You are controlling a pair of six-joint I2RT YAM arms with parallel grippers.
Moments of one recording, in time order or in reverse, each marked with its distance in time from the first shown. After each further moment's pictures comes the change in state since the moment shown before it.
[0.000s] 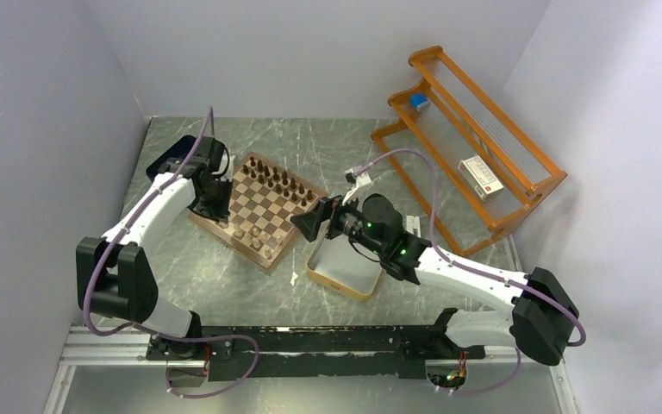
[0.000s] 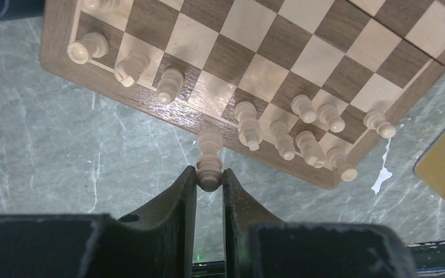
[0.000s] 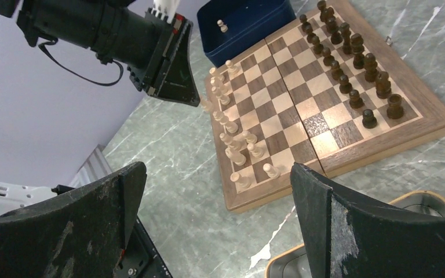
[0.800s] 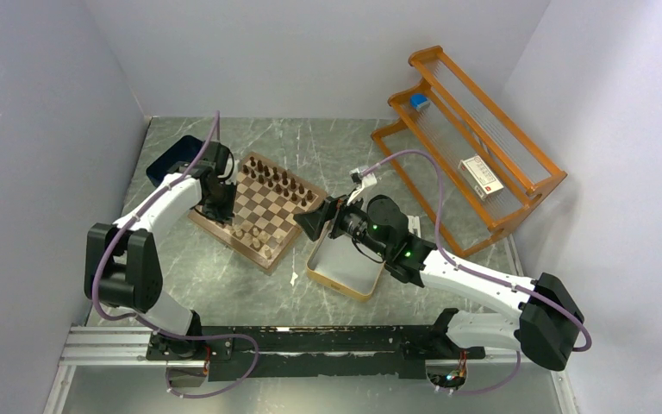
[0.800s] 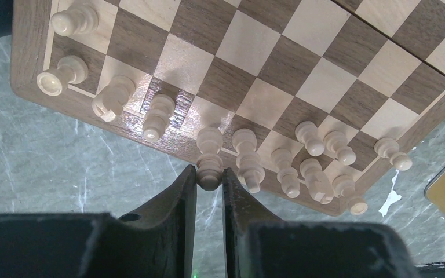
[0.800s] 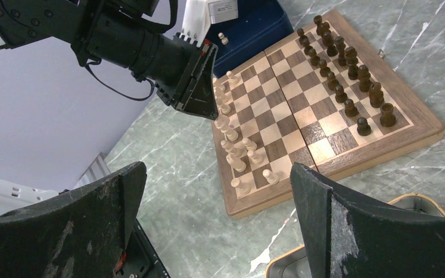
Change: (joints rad) left arm -0.002 0.079 -0.063 0.116 0.008 -0.004; right arm -0.001 -0.048 -0.016 0.002 0.029 -0.009
